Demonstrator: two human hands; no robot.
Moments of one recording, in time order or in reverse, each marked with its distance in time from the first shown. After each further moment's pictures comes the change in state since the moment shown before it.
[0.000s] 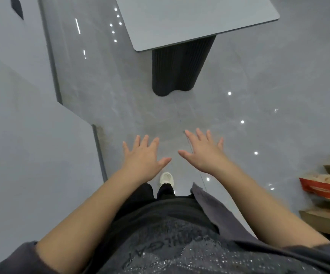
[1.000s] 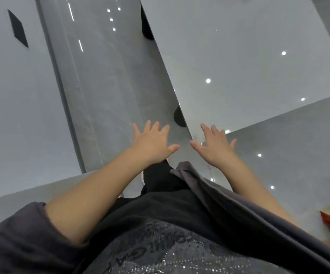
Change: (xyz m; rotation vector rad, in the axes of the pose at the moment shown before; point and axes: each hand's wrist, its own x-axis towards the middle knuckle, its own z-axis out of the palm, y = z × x) left_hand 0.308 -0.198 -0.308 0.092 -0.079 0.111; right_hand 0.326 -0.210 -0.213 0.162 0.013 0.185
